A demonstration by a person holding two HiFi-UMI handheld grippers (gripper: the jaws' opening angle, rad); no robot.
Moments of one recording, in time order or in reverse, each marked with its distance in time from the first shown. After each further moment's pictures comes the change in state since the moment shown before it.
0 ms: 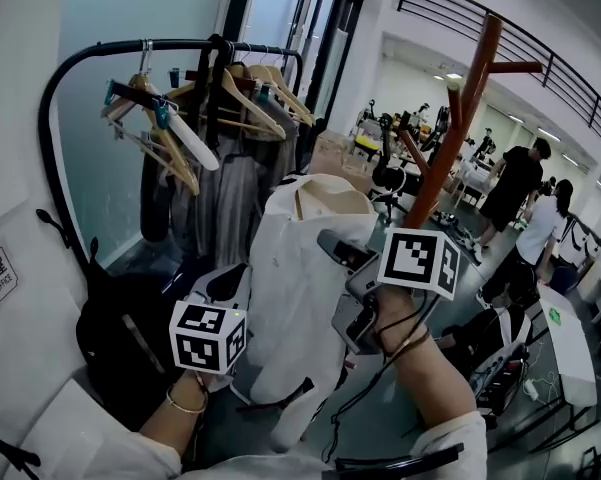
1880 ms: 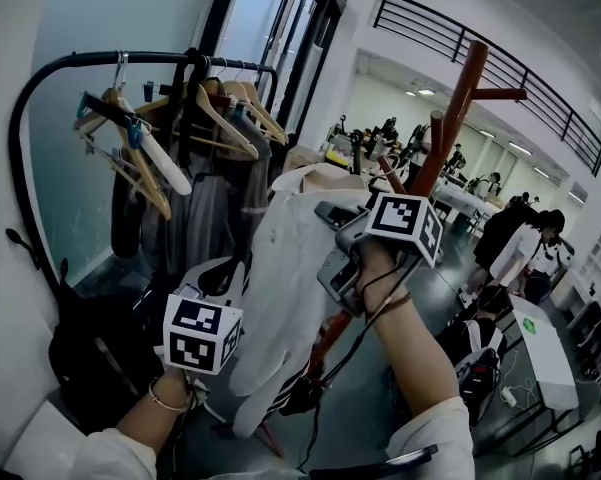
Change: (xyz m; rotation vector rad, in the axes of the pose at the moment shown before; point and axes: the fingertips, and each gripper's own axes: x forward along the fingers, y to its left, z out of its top) left arm 0.039 -0.015 0.049 0.111 -0.068 -0.057; right arm 0.024 -0.038 0.093 0.113 -0.142 -0.119
